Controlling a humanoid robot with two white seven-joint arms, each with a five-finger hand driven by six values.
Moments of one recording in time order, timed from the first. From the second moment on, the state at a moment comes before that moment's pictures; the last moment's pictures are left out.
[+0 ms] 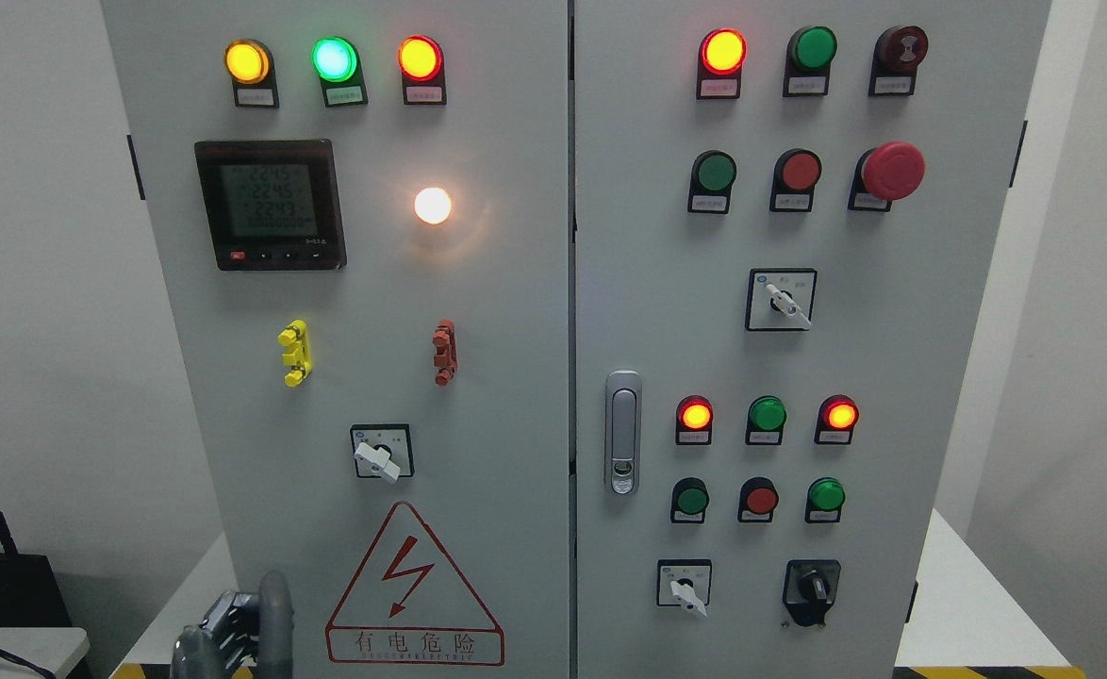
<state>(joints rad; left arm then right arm) -0.05 -0.08 0.06 -1.86 -0.18 0.05 0.46 0.08 0.12 0.06 -0.14 0.00 0.09 0.12</state>
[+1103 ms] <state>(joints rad) 0.28 0.00 0.64 -1.17 0.07 -0.40 0.02 0.08 0.12 0.06 -0.13 0.00 0.09 0.12</state>
